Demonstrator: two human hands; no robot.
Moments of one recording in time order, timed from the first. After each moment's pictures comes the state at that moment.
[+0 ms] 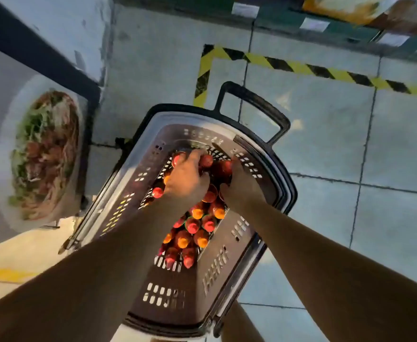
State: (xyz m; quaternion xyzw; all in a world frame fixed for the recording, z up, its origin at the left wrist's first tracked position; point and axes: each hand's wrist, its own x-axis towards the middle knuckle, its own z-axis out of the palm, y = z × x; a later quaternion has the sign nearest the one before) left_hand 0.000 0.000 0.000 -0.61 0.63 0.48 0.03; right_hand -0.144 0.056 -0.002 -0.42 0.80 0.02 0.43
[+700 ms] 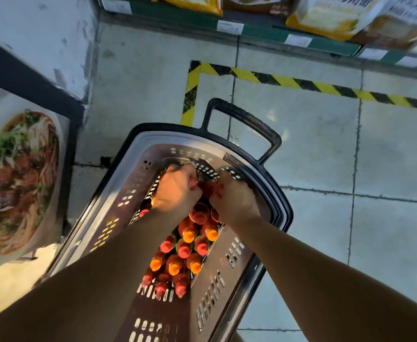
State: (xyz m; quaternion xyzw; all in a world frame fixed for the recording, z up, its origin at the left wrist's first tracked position) left_hand -0.009 -0.023 -0.026 -0.60 0.68 0.43 0.05; right_hand -0.154 0.037 -0.016 -0.50 0.79 0.05 0.36
